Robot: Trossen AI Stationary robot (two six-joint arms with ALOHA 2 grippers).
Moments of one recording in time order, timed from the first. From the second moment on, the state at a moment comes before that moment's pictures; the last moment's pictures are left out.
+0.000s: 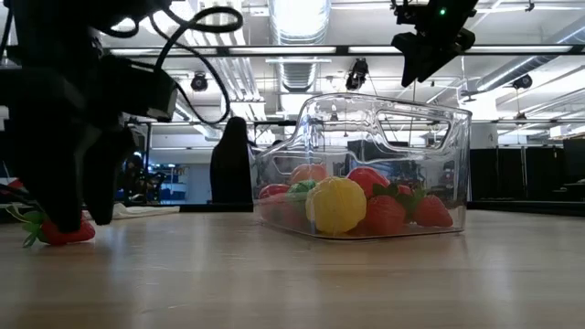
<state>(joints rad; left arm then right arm) -0.45 1.63 0.92 -0.64 -0.12 -0.73 -0.21 1.20 1.16 -0.93 0.78 0.35</state>
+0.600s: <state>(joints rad) -0.45 1.69 0.94 -0.64 -0.09 -0.73 -0.21 1.20 1.16 -0.93 0.78 0.35</state>
